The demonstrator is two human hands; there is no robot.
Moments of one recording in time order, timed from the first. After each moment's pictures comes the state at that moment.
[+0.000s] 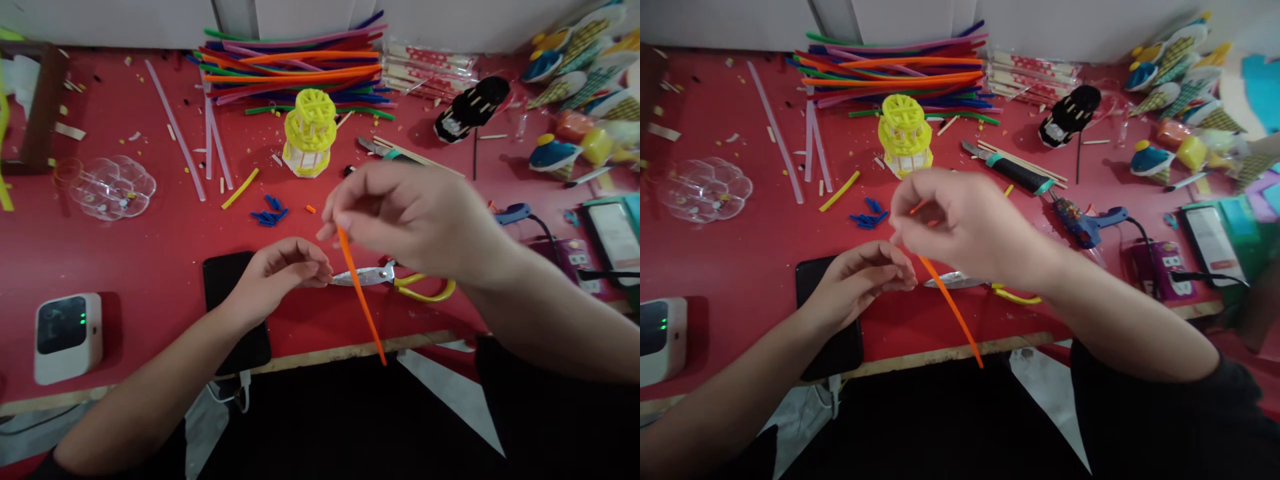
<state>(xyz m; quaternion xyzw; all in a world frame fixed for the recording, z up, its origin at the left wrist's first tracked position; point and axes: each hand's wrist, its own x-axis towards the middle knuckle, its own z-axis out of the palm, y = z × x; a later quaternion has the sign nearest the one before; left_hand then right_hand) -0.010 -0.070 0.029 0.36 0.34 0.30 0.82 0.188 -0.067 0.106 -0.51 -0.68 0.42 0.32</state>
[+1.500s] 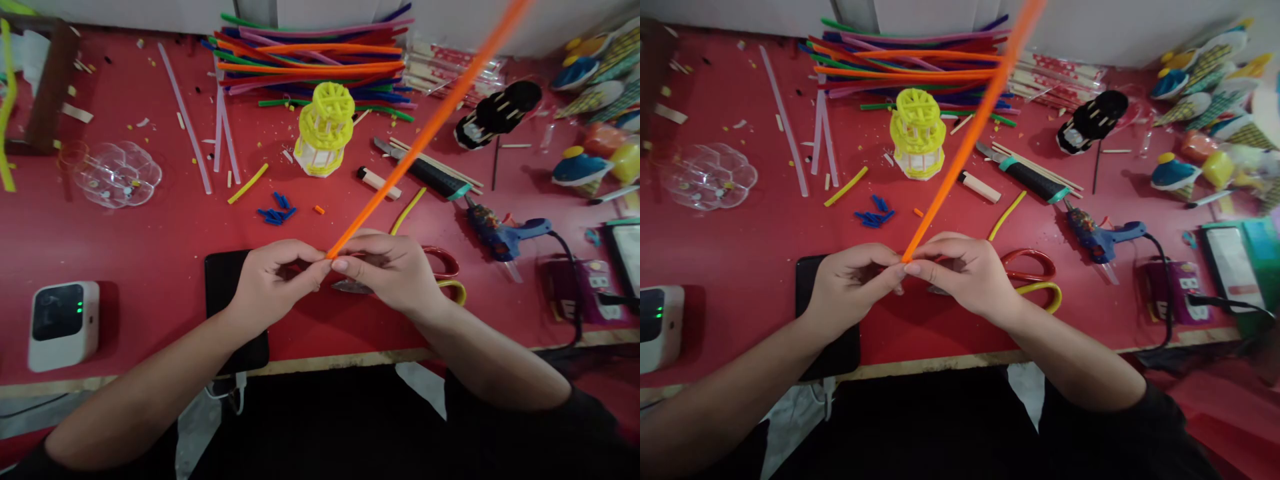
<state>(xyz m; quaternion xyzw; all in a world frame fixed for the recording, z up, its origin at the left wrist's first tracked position) -0.008 -0.076 0.032 0.59 0.42 0.37 0.59 0.178 -0.098 0.036 -0.52 -0.55 0.49 0.43</state>
